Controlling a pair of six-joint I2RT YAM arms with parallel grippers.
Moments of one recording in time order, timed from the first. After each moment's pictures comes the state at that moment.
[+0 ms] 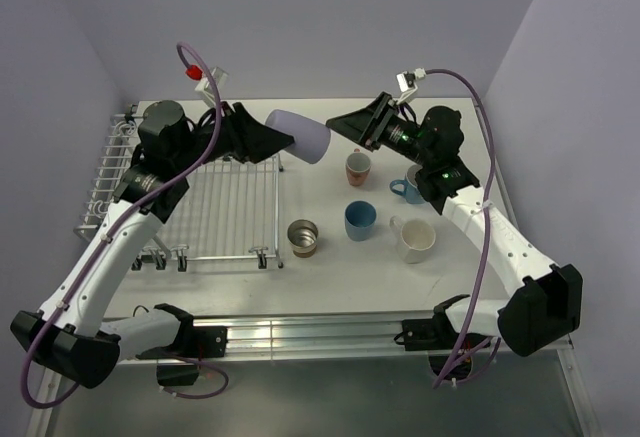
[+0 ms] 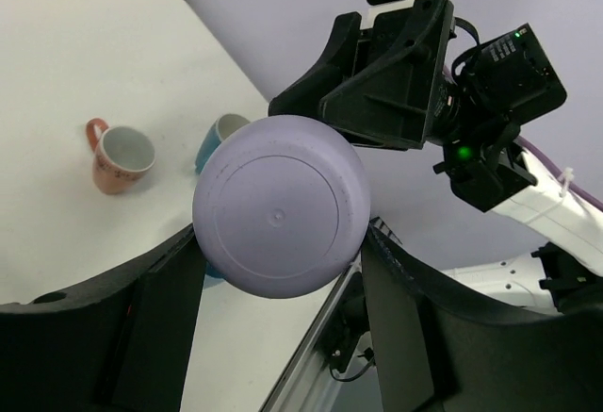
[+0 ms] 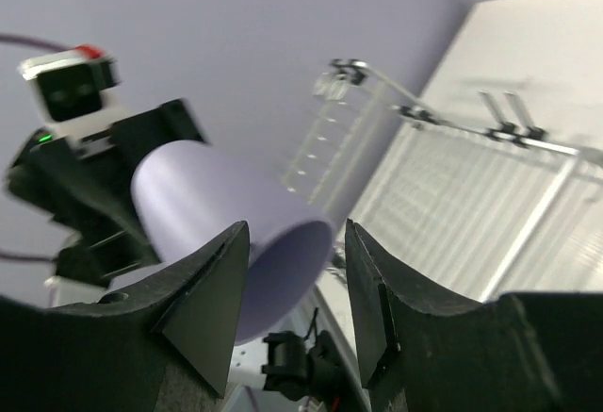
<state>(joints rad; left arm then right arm) -0.41 1.15 1.27 -0.15 0.60 -0.65 0.37 1.24 1.08 0.31 -0.59 1.03</state>
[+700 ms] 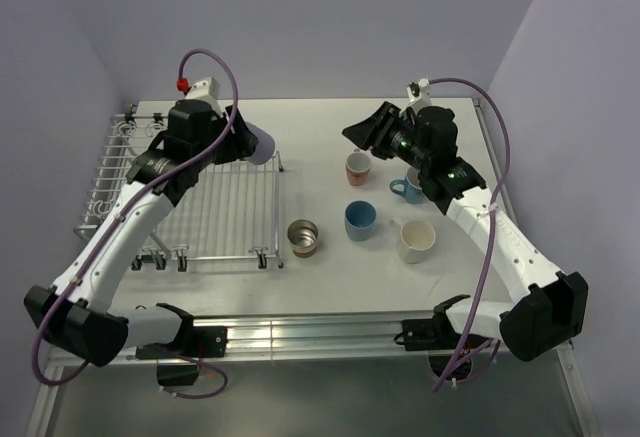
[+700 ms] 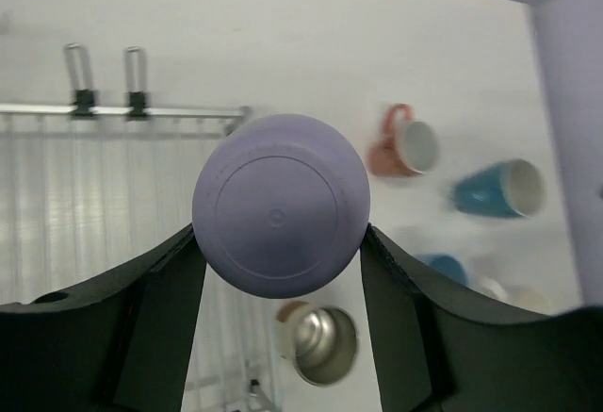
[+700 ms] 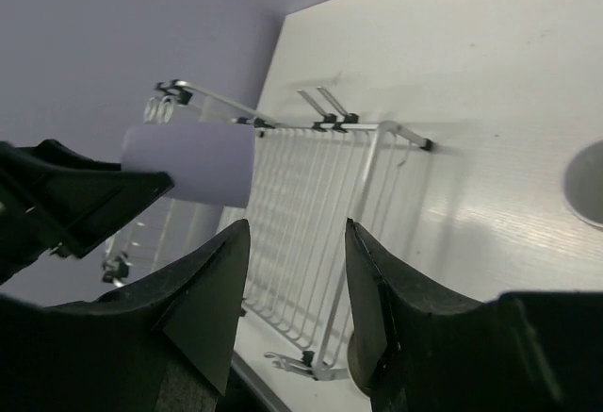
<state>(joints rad) -0.42 1.23 1.35 -0.55 -0.04 -0.52 0.37 1.22 1.11 -0.08 -0.29 0.79</state>
